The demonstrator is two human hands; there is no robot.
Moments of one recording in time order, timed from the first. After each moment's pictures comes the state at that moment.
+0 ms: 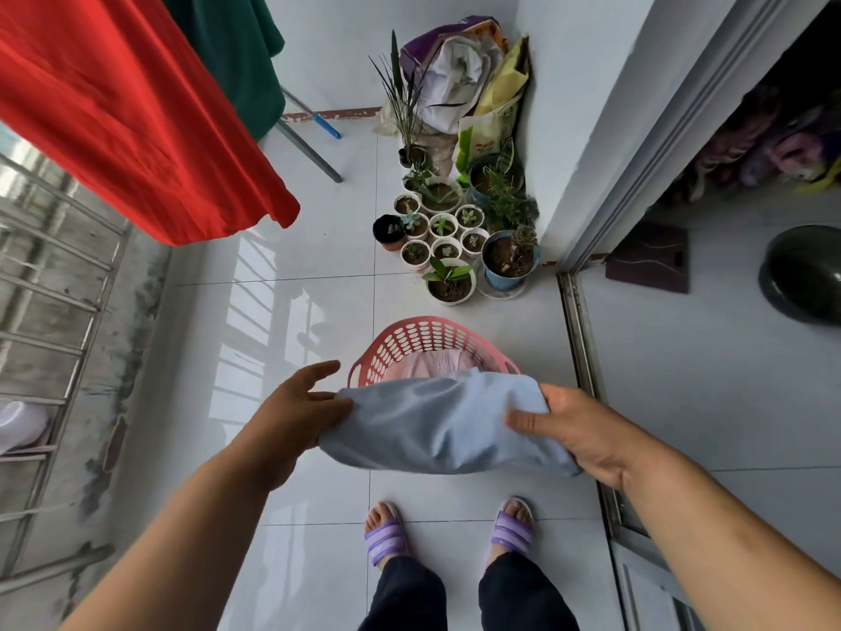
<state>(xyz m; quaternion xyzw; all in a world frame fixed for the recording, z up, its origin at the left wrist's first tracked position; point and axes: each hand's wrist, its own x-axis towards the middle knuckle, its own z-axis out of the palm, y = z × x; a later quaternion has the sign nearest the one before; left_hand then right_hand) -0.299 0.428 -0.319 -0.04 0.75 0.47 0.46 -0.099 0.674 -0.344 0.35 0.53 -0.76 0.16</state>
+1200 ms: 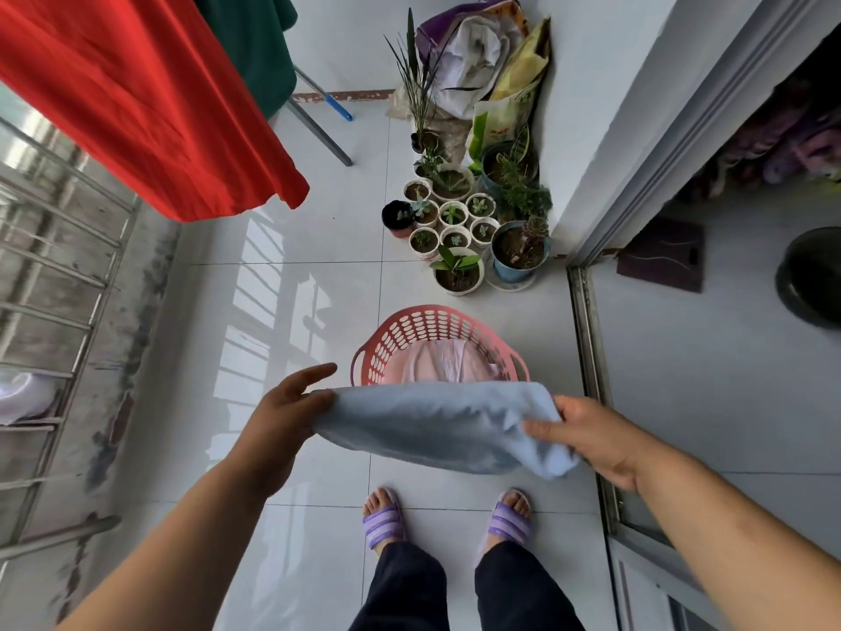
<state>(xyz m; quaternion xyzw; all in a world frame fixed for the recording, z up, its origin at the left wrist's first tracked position) -0.288 0.398 -0.352 -0.04 0.75 0.52 0.40 -0.080 0.686 -0.372 0.37 0.57 -0.70 0.22</state>
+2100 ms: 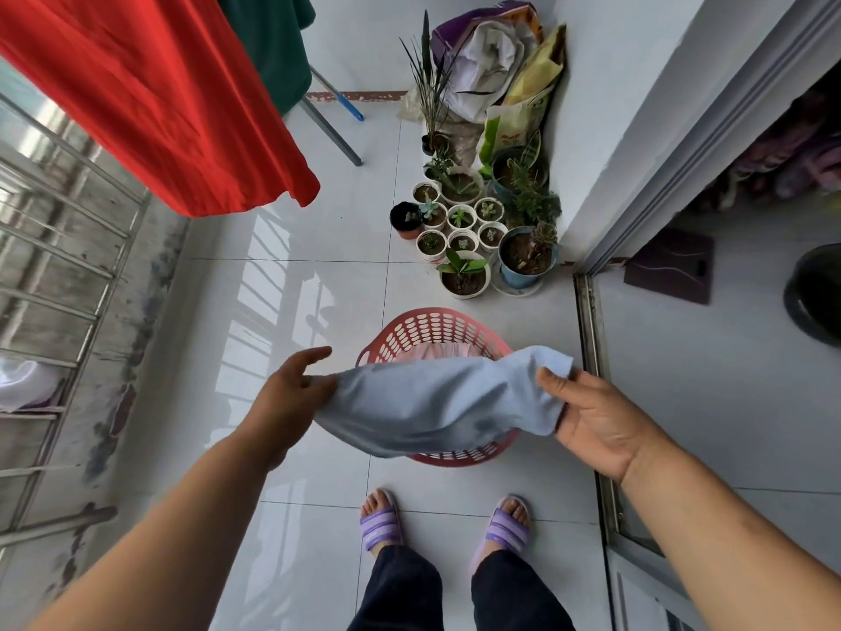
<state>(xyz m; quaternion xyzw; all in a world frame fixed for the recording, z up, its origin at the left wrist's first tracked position) -0.307 0.407 -0.352 -0.01 0.83 0.43 0.36 -0.110 0.682 -0.368 0.37 0.35 -0.86 0.04</state>
